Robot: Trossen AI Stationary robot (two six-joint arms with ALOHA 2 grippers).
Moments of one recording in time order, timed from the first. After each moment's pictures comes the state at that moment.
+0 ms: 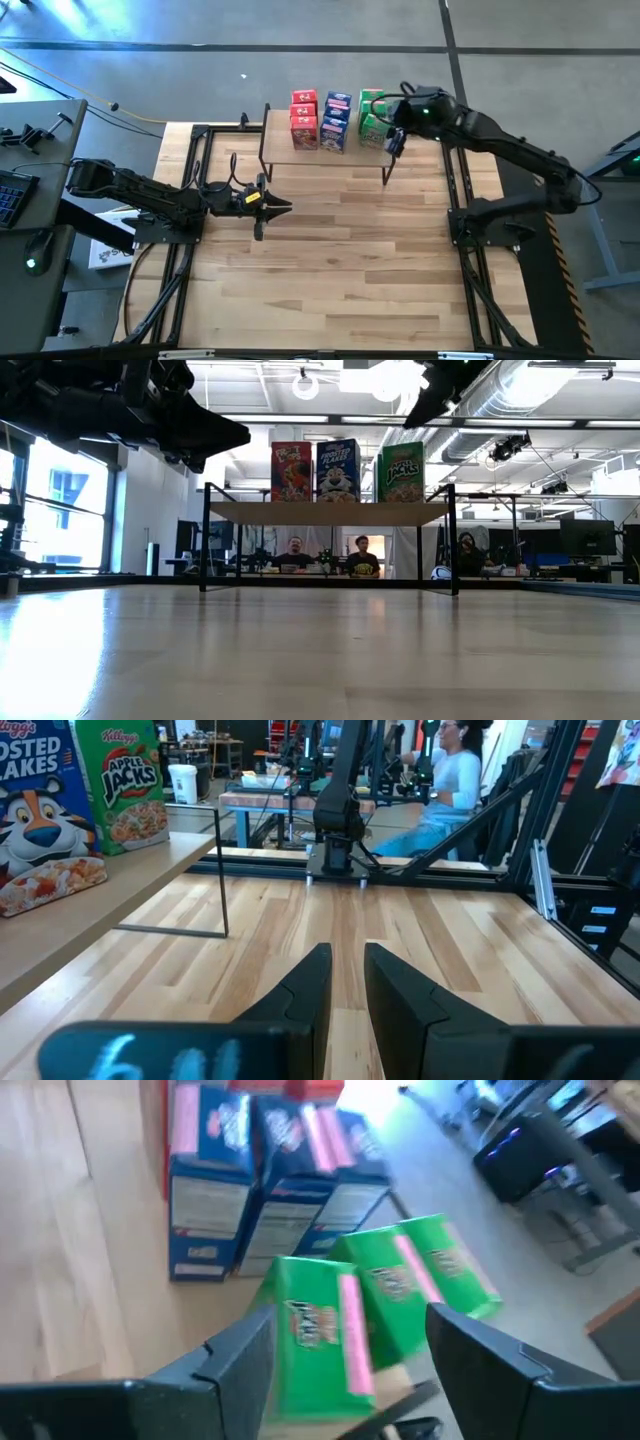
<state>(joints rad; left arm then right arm) -0.03 1.11 0.26 0.78 -0.08 -0.04 -0.50 1.22 1.29 -0.64 0.21 -0.34</state>
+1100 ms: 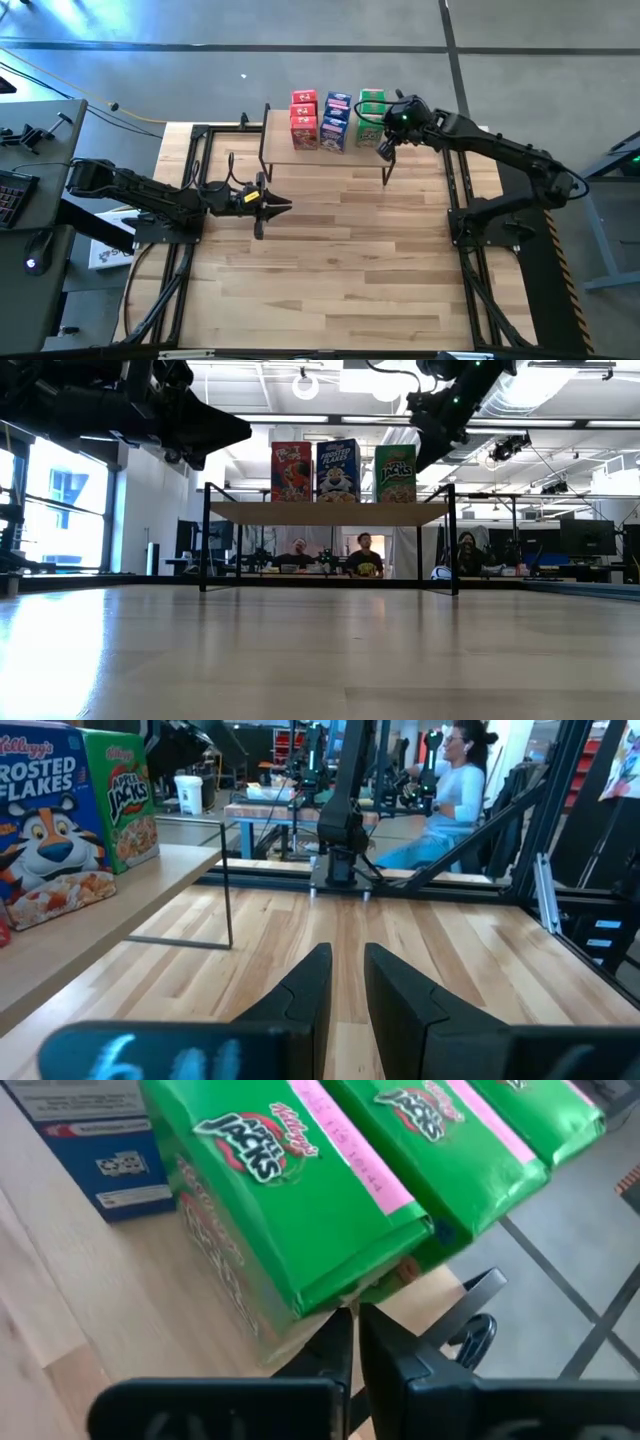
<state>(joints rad) -0.03 1.11 0.26 0.81 -0.09 -0.04 -0.55 1.31 1.19 -0.66 0.26 -0.08</state>
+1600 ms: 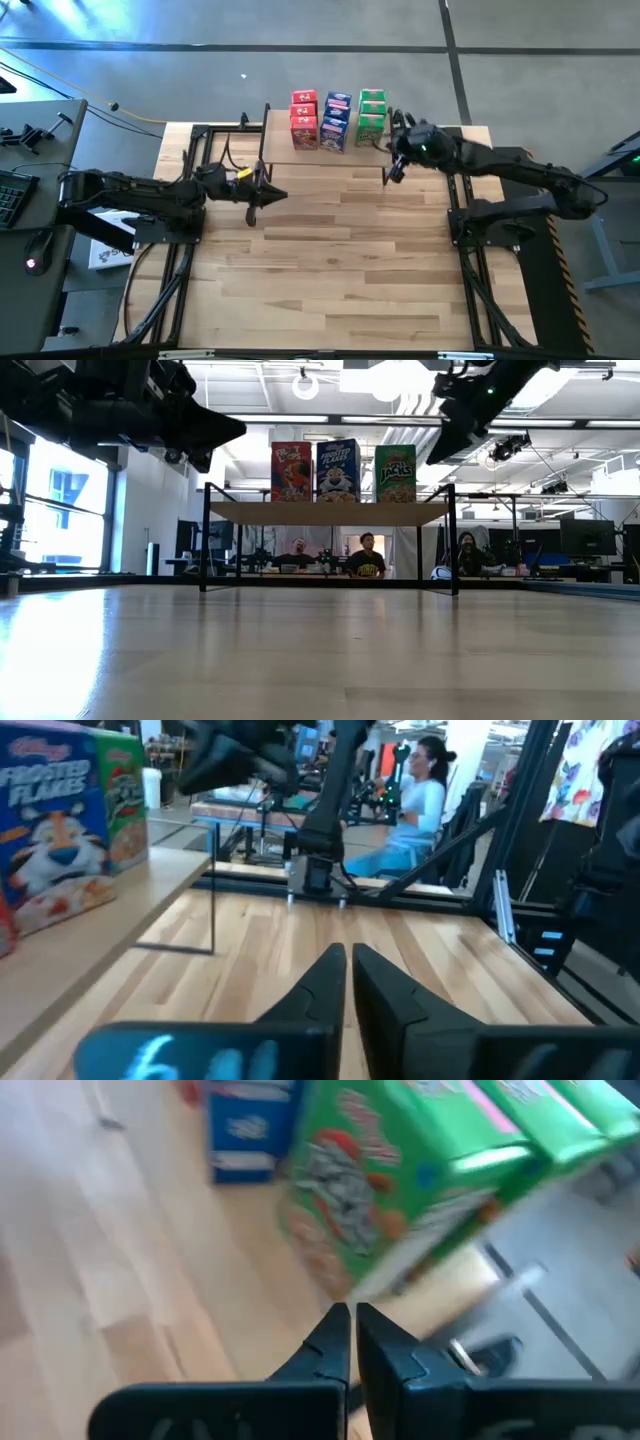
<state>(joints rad) 0.21 1.03 0.26 0.75 0.26 -0.10 -0.39 1.07 0.94 -0.52 0.31 -0.11</state>
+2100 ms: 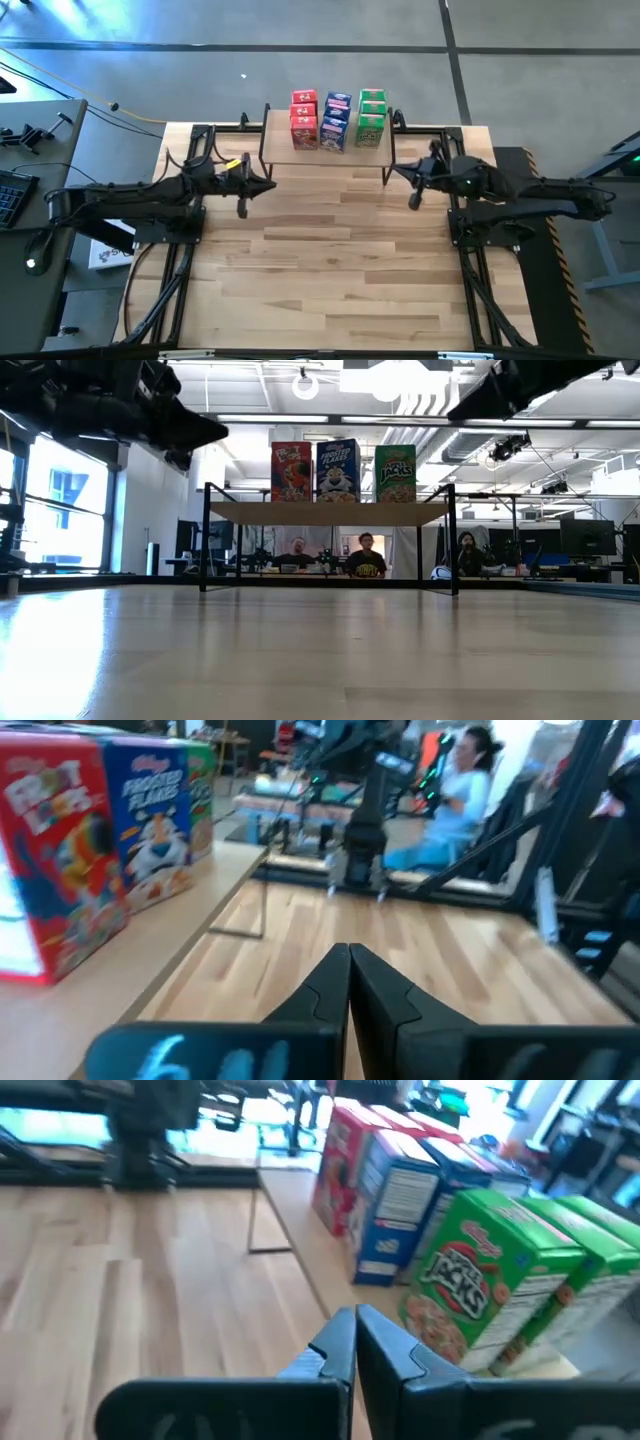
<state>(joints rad) 0.33 0.79 0.26 0.47 0.28 -0.08 -0.10 0.67 0.63 -0.22 0.33 -0.13</state>
